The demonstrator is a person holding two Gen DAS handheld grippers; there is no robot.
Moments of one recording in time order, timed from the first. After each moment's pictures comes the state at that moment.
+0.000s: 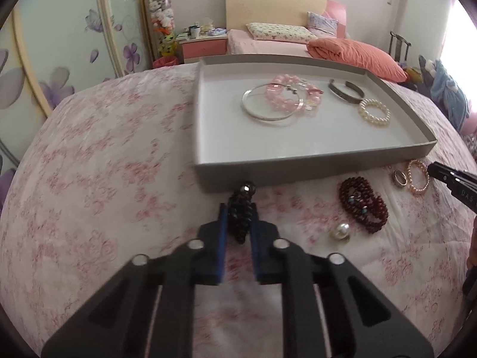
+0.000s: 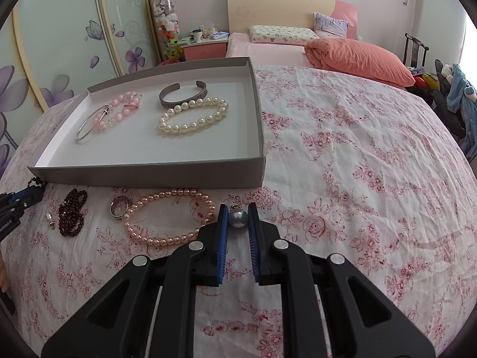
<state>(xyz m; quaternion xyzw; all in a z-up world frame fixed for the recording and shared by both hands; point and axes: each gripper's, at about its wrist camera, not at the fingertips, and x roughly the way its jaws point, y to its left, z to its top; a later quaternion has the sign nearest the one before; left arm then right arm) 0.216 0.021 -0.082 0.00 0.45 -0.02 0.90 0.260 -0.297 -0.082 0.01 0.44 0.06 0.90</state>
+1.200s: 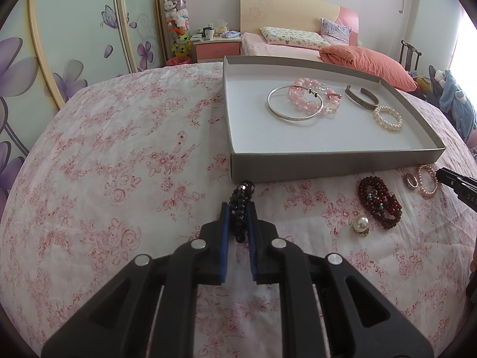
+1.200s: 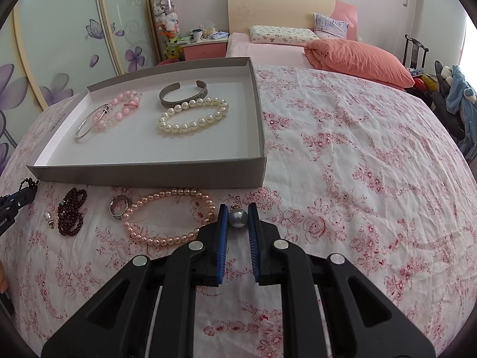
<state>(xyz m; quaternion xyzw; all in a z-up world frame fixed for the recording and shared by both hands) 0.206 0.033 -0.082 0.00 0.44 0.01 0.90 0.261 -0.297 -0.082 0.01 0.44 0.06 0.90</state>
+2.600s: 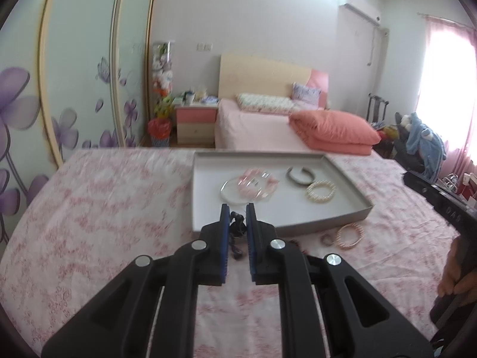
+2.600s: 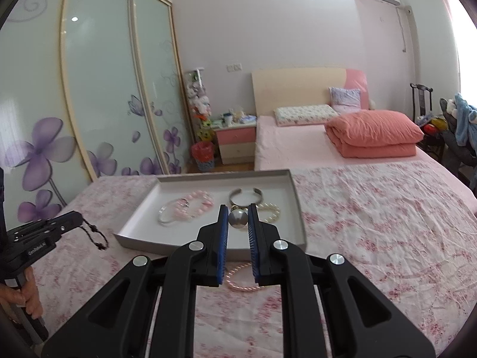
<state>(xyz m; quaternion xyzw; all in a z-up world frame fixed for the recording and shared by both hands) 0.144 0.007 0.023 -0.04 0.27 -0.05 0.96 0.185 -0.268 0.031 0.06 0.22 0.14 0.96</state>
